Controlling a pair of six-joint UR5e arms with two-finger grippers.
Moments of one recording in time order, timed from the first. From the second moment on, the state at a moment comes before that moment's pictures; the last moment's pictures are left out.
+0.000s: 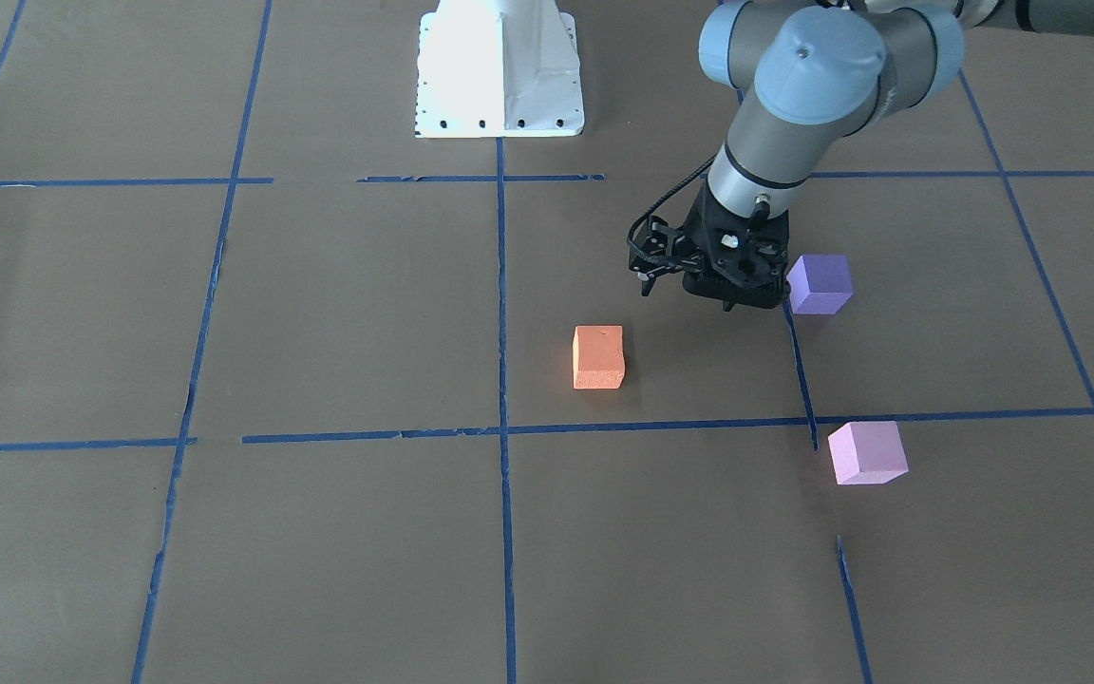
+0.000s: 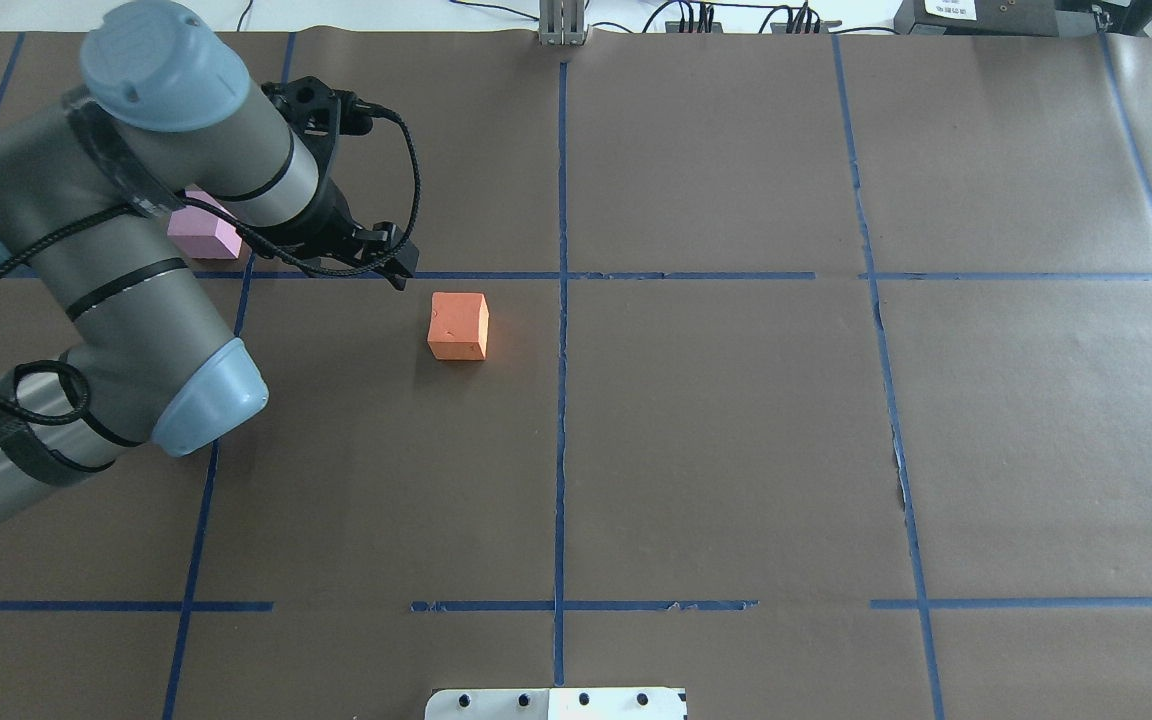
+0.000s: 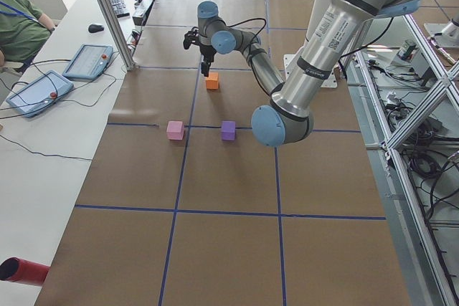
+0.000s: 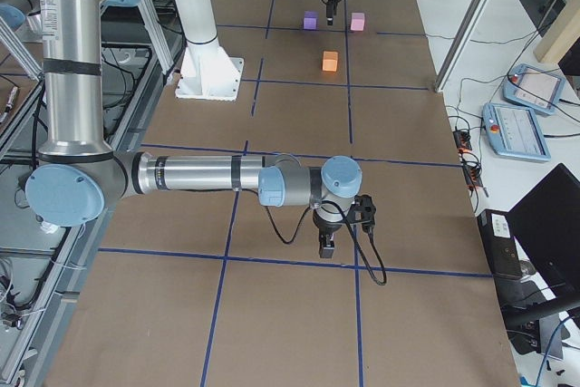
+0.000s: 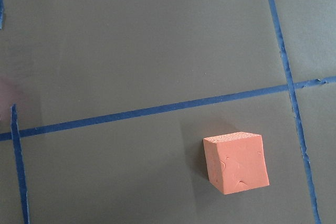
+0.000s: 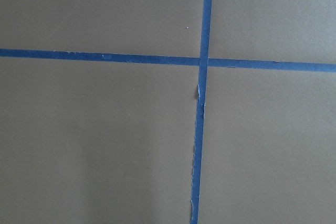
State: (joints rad) left arm -0.76 -2.18 -1.75 -1.55 -2.05 -0.88; right arm 1.48 -1.60 1.64 -1.56 2.36 0.06
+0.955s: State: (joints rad) left arm -0.70 -2.36 -1.46 -1.58 -2.03 -1.01; right arm 1.48 -1.60 1.64 -1.56 2.36 0.06
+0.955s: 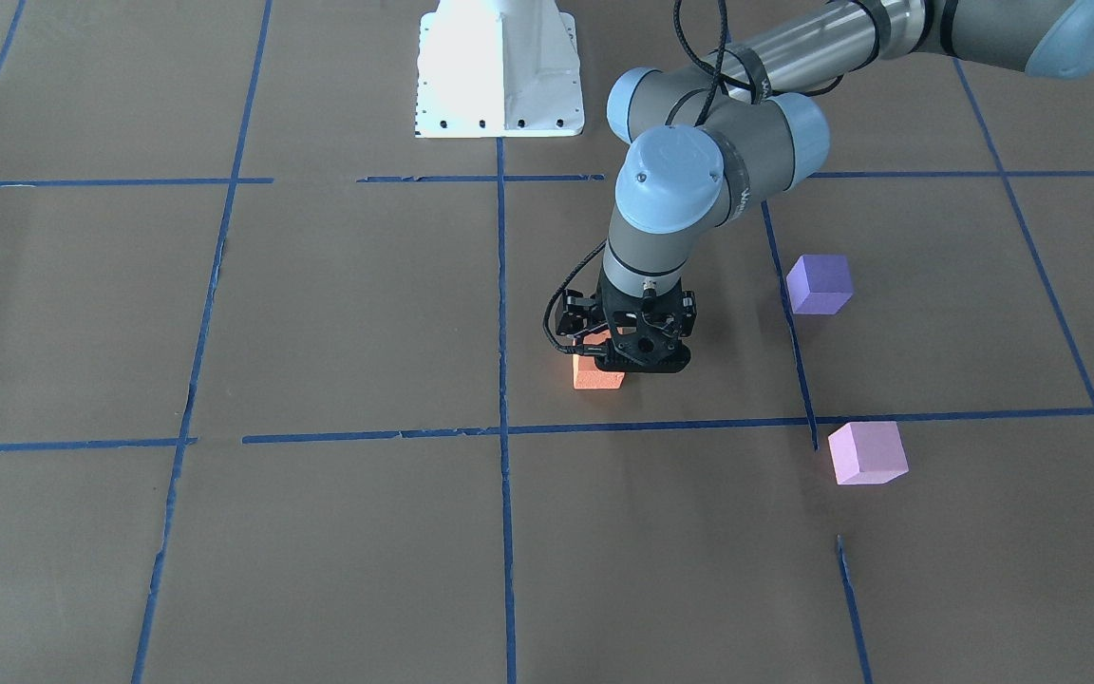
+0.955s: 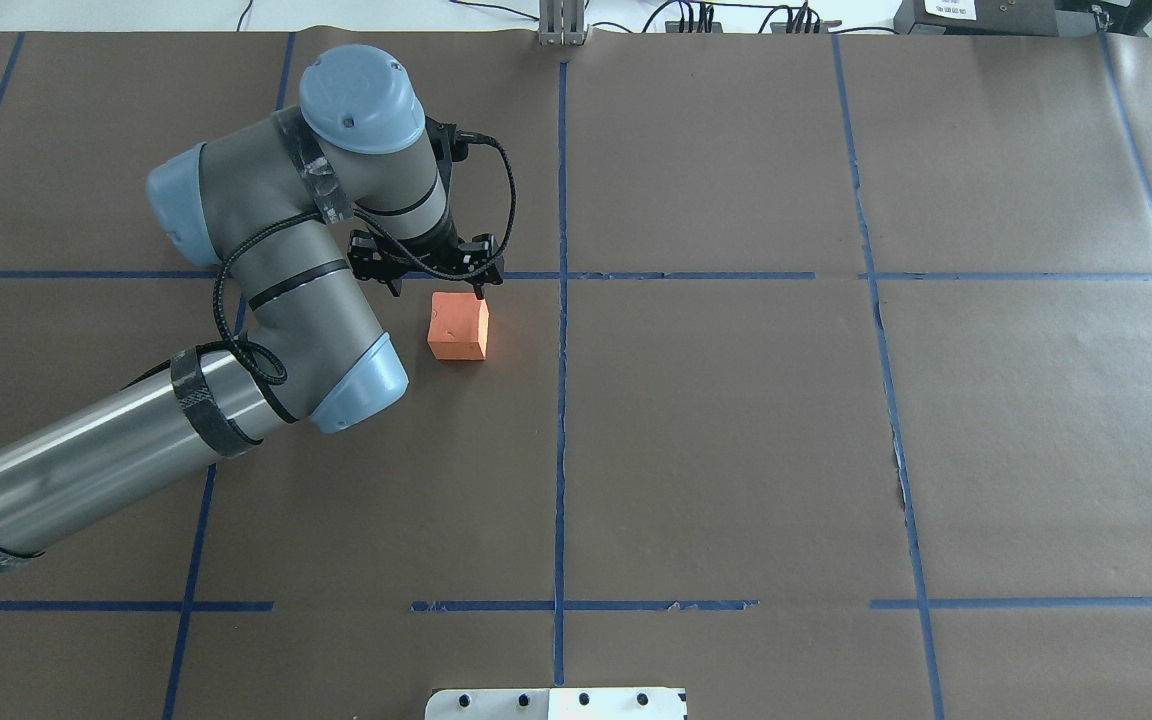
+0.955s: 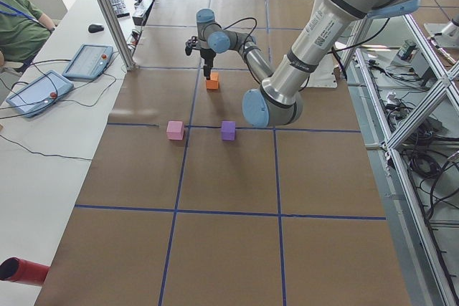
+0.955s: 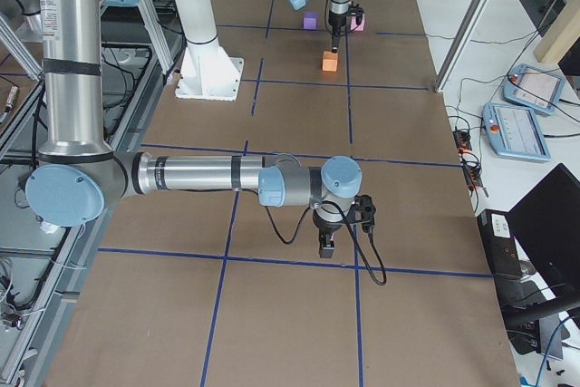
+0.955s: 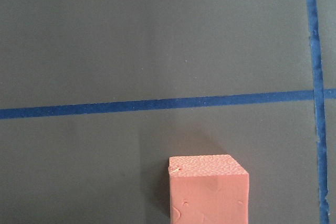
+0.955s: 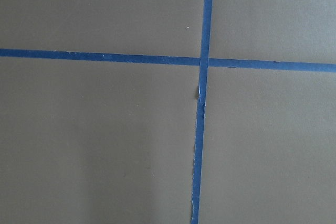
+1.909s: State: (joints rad) left arm -0.64 -2.36 -1.37 -1.68 -2.03 -1.09; right arm 1.48 -1.60 1.64 -1.56 2.36 0.06
